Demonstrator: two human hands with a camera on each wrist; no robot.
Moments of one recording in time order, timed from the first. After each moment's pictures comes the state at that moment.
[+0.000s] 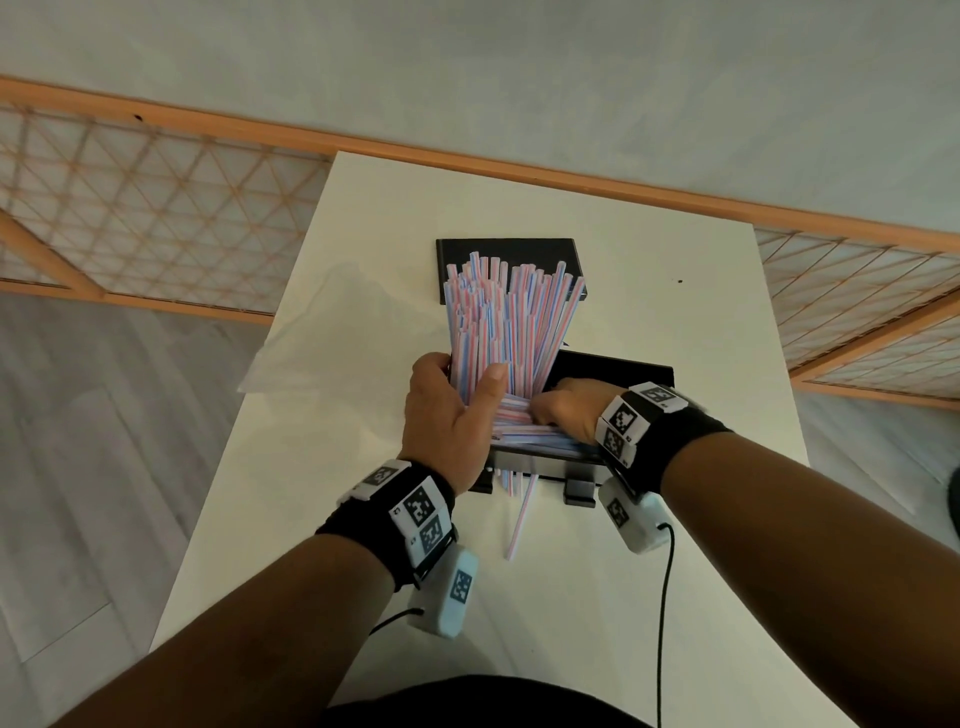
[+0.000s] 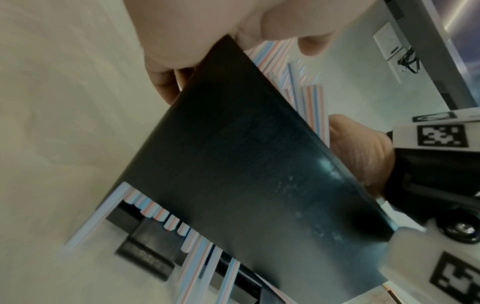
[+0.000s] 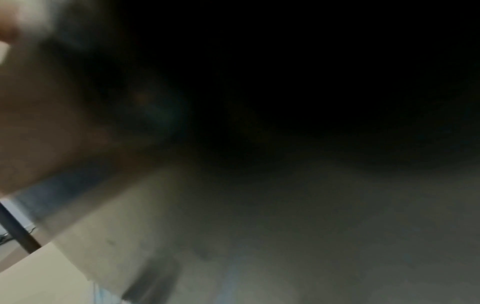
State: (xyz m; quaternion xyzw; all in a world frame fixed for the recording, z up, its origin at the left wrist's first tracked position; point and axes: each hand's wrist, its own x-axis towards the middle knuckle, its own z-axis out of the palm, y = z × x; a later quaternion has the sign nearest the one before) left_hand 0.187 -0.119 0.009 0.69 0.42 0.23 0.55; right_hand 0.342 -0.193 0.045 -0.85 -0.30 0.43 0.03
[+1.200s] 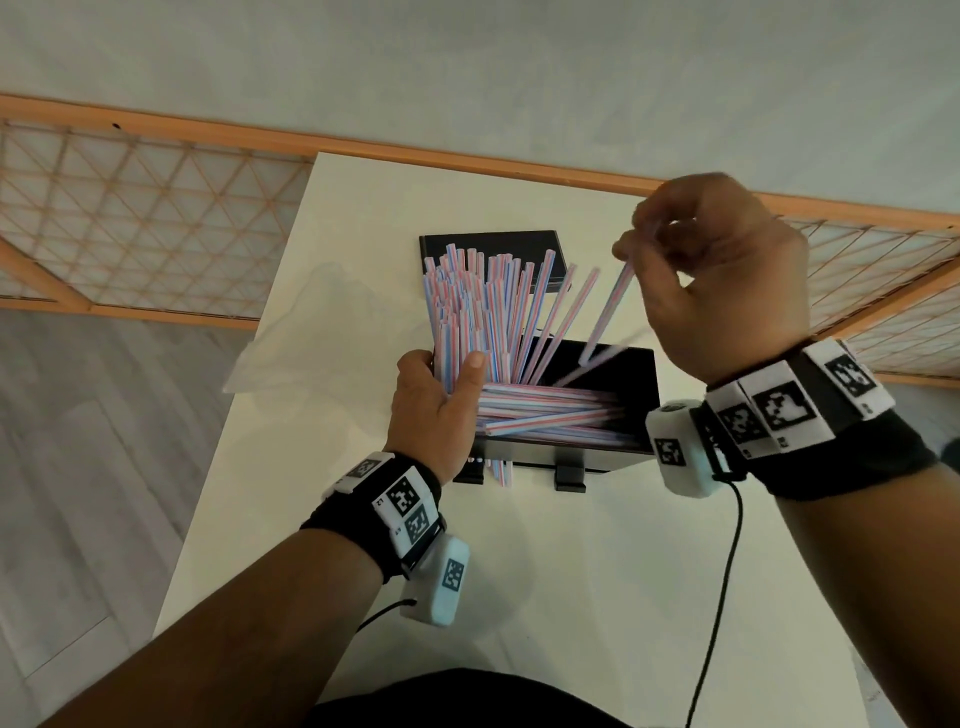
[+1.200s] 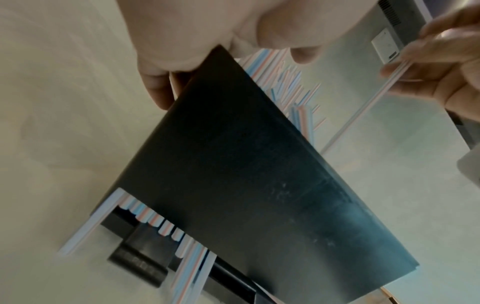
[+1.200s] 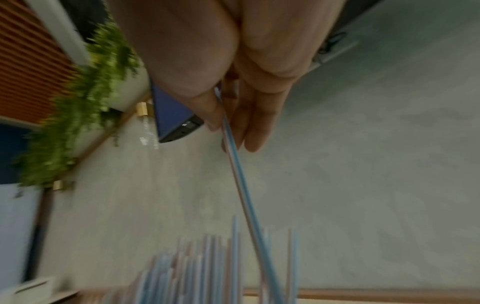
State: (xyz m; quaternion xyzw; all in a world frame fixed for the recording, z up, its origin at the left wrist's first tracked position) left_hand 0.187 -0.119 0.010 0.69 0.43 0.18 0.56; right_hand 0.360 -0.234 0.155 -0.75 -0.46 -0.07 0.47
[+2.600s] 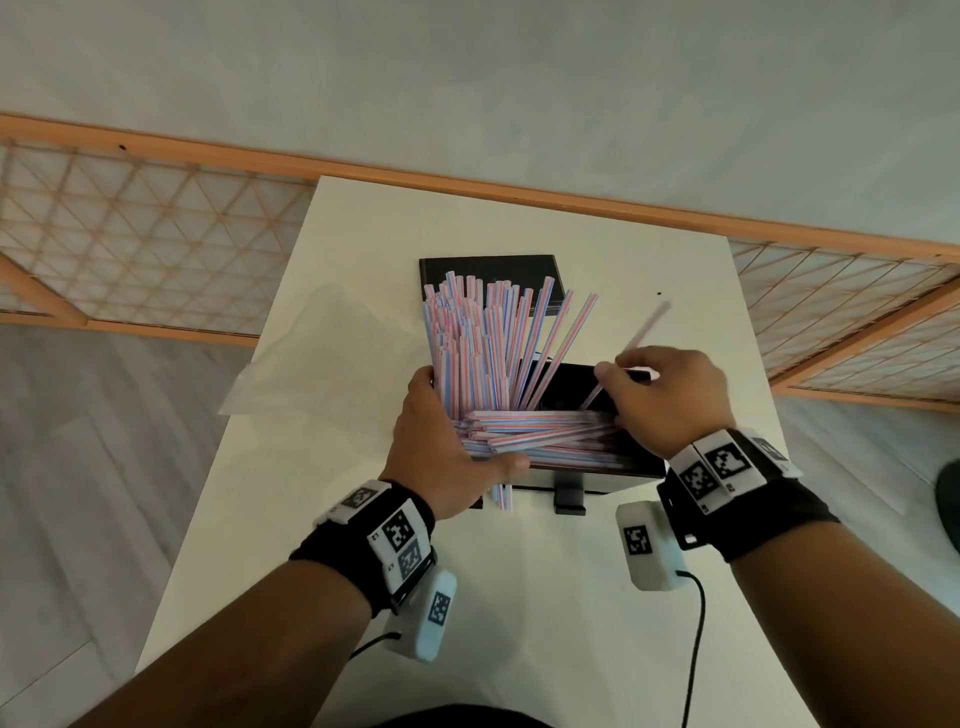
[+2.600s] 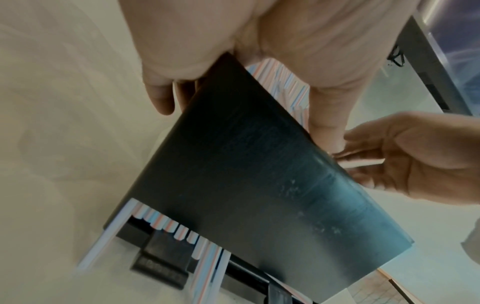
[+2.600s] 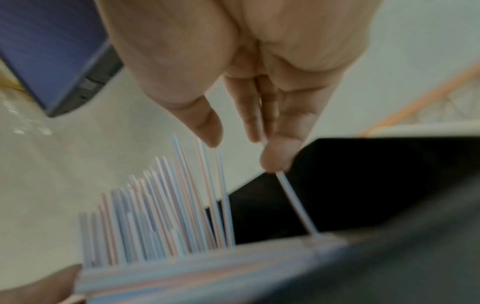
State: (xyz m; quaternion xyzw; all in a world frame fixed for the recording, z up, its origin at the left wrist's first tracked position) left_hand 0.178 -0.116 0.000 0.73 0.36 0.13 0.56; right_hand 0.364 -0.253 0.088 -0.93 -0.22 0.13 0.26
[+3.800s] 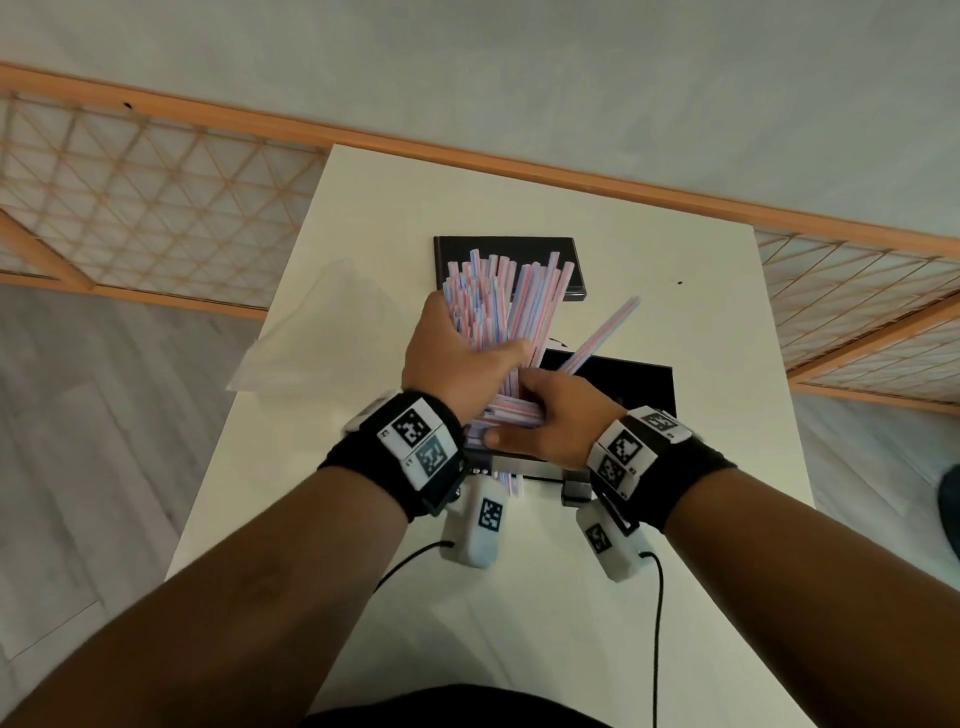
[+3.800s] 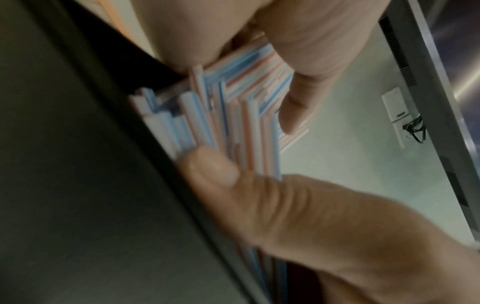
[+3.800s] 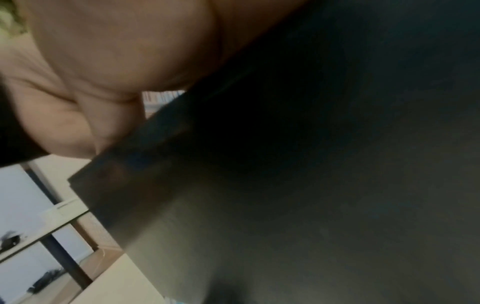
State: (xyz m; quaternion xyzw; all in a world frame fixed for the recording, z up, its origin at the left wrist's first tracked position) left_hand 0.225 -0.087 0.048 0.65 0.45 0.21 0.57; right_hand 0.327 -0.200 0.045 -0.80 -0.48 0.33 0.11
